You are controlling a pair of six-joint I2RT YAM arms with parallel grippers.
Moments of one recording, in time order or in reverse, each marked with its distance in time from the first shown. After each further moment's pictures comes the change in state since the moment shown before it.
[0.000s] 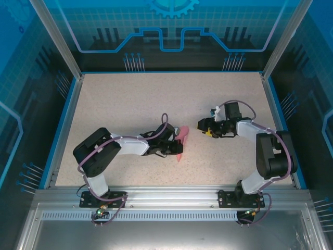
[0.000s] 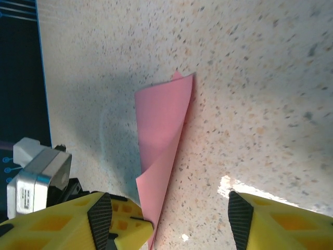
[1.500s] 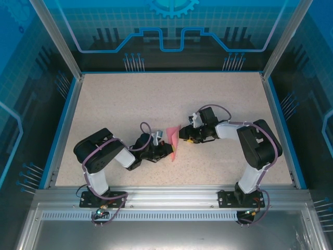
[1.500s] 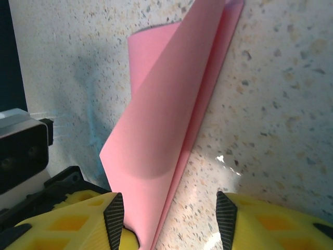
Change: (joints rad) left arm 0.104 0.038 -0.412 0.802 0.081 -0.355; right arm 0.286 0.177 0.034 0.179 0.090 0.141
